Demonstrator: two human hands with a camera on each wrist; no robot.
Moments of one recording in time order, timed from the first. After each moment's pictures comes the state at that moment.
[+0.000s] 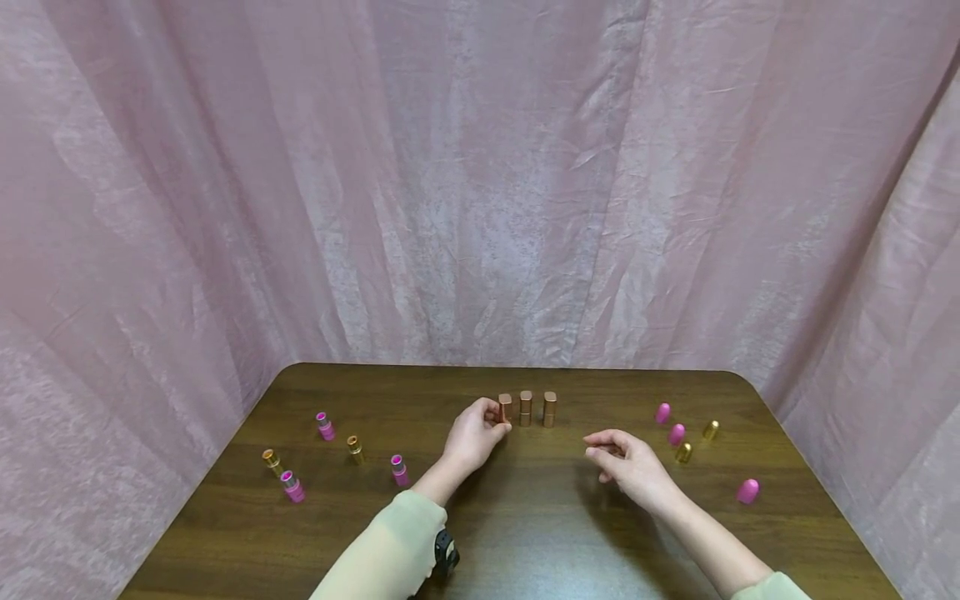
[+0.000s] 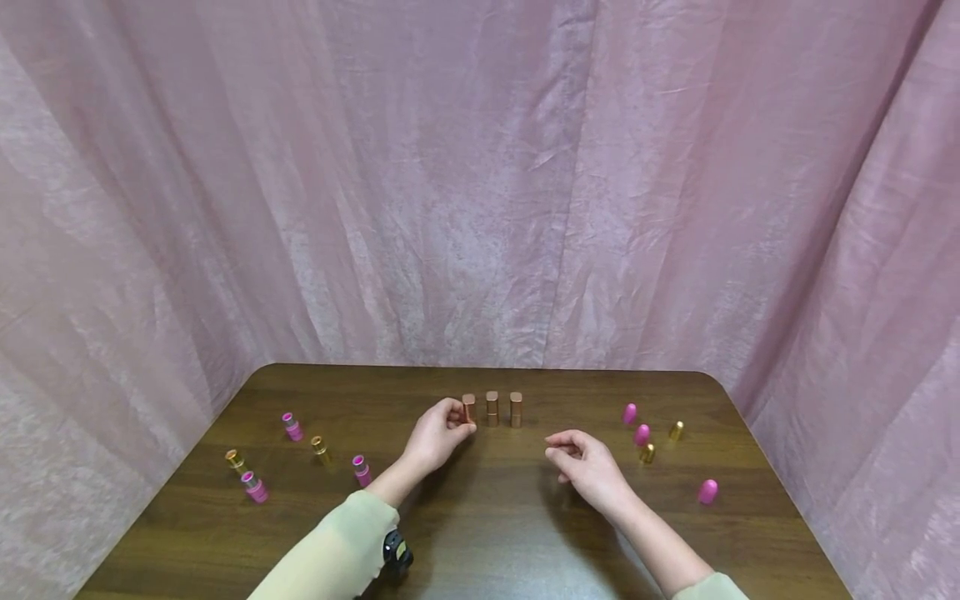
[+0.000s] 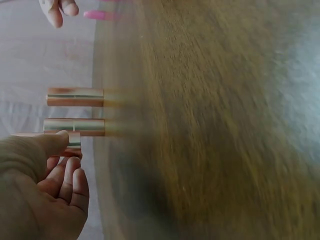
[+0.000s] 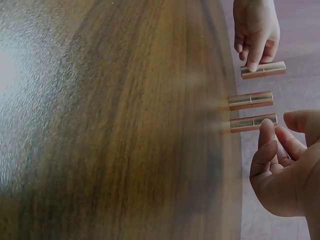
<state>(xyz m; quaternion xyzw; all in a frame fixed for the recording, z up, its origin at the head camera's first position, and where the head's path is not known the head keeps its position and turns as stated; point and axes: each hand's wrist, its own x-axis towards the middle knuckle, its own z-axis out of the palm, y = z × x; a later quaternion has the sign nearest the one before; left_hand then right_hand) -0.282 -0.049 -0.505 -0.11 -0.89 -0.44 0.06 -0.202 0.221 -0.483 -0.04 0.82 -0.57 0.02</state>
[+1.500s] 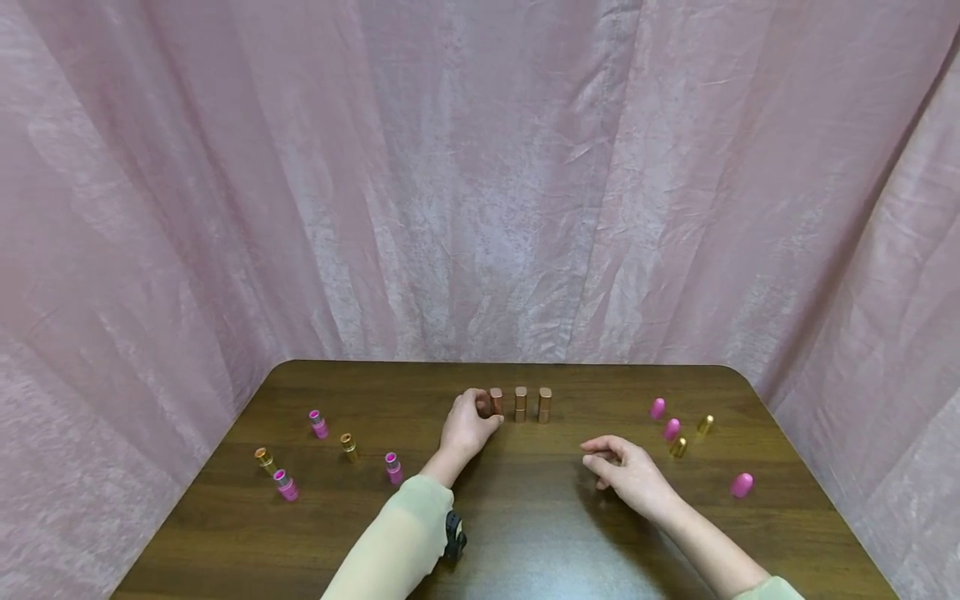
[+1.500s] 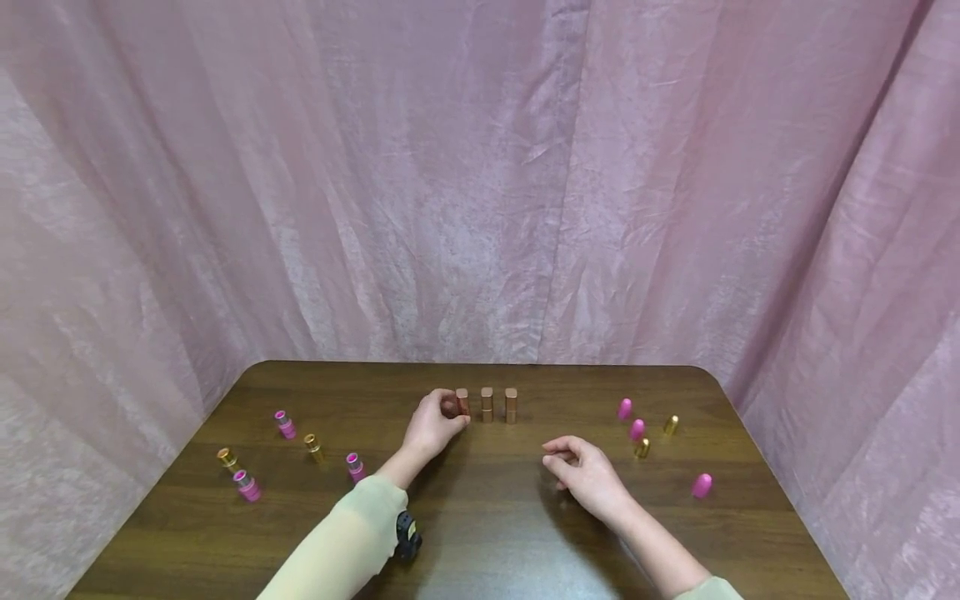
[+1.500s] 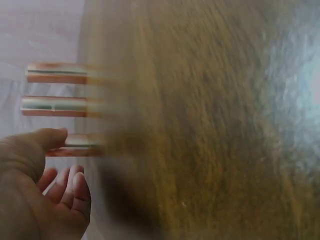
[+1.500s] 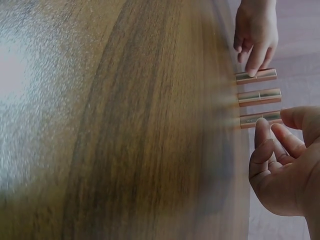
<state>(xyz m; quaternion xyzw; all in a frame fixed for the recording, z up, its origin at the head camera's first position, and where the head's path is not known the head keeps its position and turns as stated) -0.302 -0.044 -0.518 -0.03 -0.90 -0.42 0.06 -0.196 0.227 -0.494 -0.06 0.83 -0.55 0.03</state>
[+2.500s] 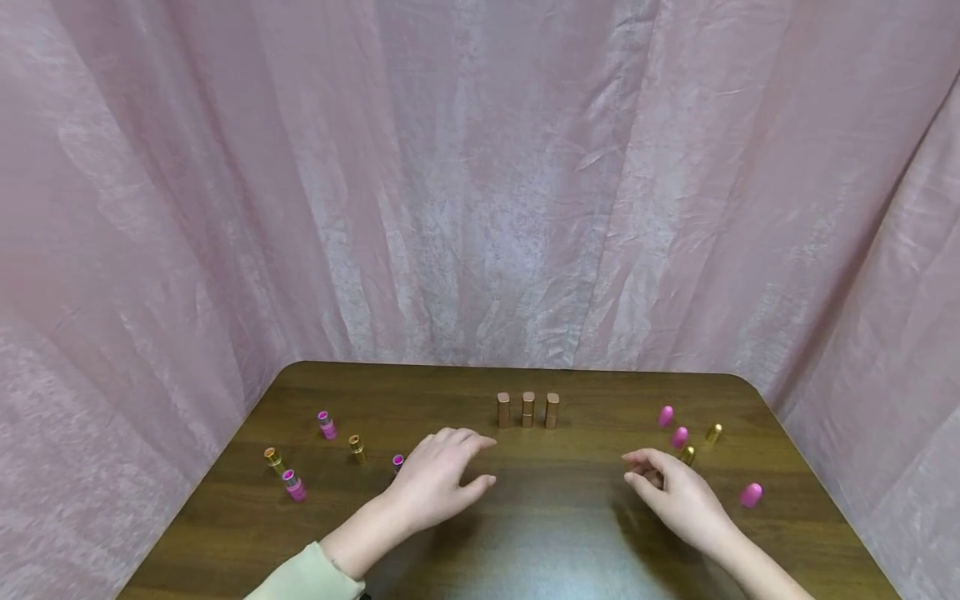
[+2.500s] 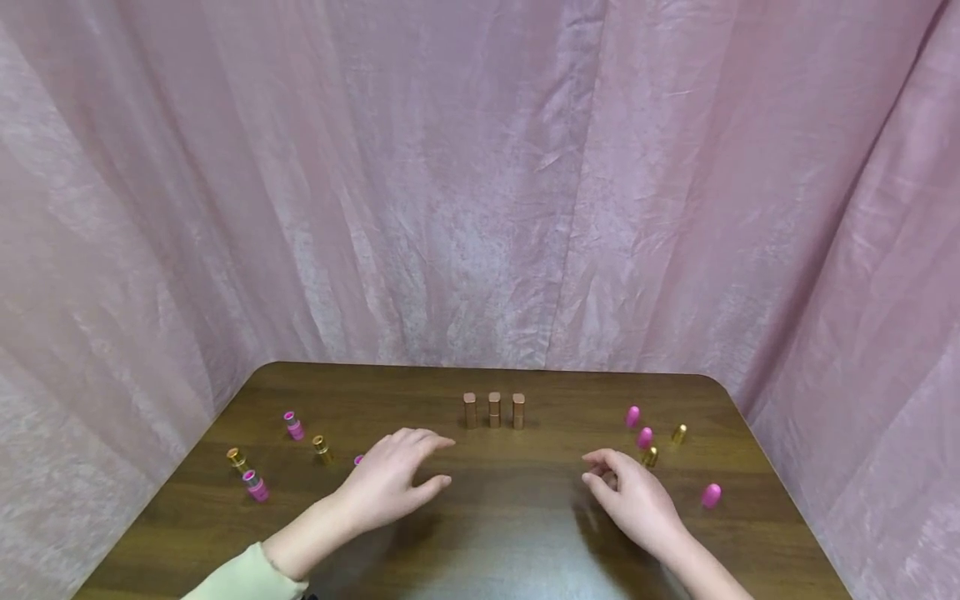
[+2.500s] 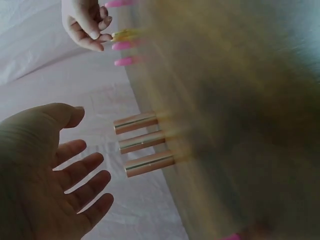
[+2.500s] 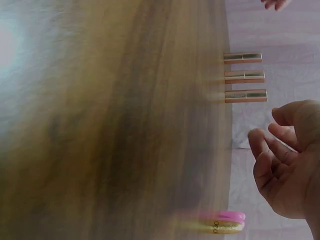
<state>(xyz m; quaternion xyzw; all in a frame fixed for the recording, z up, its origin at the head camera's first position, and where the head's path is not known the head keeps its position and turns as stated) -0.194 -0.106 -0.447 -0.32 -0.93 -0.15 0.13 -0.169 0.262 -0.484 -0.10 0.92 -0.37 -0.09</state>
